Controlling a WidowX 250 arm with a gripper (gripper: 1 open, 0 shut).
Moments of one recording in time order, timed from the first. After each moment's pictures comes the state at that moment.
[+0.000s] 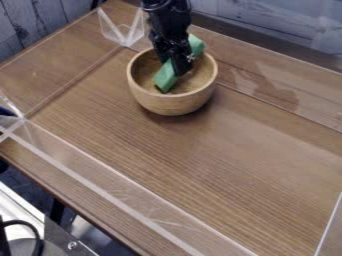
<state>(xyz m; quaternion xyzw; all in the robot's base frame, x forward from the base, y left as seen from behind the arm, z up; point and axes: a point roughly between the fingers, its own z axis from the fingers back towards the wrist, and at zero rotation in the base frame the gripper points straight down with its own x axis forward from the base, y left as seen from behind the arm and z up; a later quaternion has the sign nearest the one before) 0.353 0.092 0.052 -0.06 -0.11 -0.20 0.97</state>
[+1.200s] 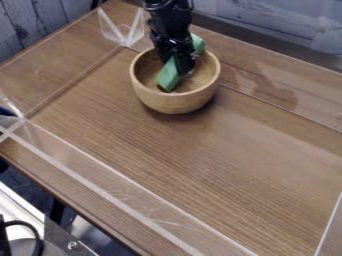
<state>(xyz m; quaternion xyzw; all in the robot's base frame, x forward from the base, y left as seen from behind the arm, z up) 0.356 0.092 0.048 -0.07 -0.10 -0.16 0.98</state>
